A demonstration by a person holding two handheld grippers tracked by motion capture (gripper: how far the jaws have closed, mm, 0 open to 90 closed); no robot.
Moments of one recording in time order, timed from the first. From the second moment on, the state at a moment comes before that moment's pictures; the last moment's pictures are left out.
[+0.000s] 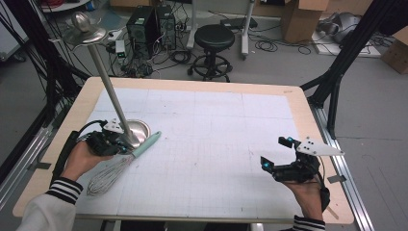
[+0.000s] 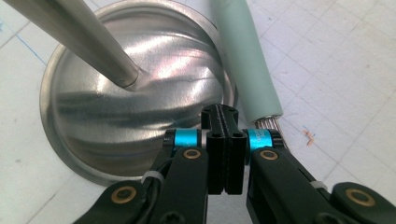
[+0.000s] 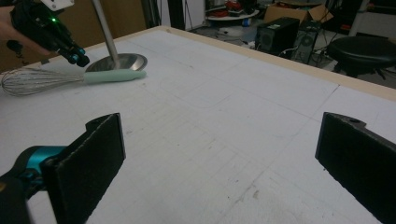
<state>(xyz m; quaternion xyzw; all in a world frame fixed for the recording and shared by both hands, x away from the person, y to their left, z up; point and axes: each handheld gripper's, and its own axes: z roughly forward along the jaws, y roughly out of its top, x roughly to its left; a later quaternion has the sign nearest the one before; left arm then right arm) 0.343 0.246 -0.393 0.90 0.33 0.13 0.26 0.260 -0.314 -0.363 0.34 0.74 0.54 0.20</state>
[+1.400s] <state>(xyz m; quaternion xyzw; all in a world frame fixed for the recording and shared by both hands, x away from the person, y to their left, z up) 0.335 0.229 -0.370 0.89 0.32 0.13 0.29 0.259 -0.315 -0.363 0.34 0.74 0.54 0.20</state>
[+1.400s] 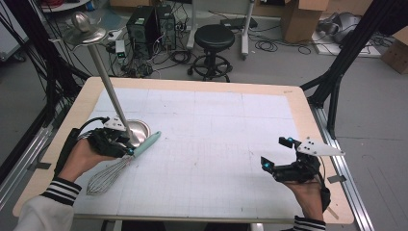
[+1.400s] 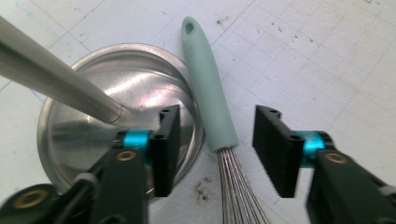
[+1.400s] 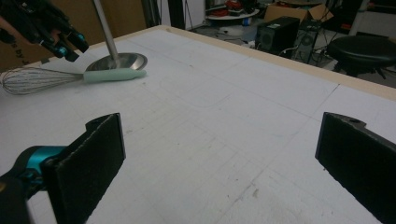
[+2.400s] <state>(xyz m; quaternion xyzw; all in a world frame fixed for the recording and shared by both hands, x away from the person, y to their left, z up) 0.337 0.220 -0.376 0.90 0.32 0.11 0.27 0.261 -0.313 -0.363 0.33 0.74 0.54 0.20</state>
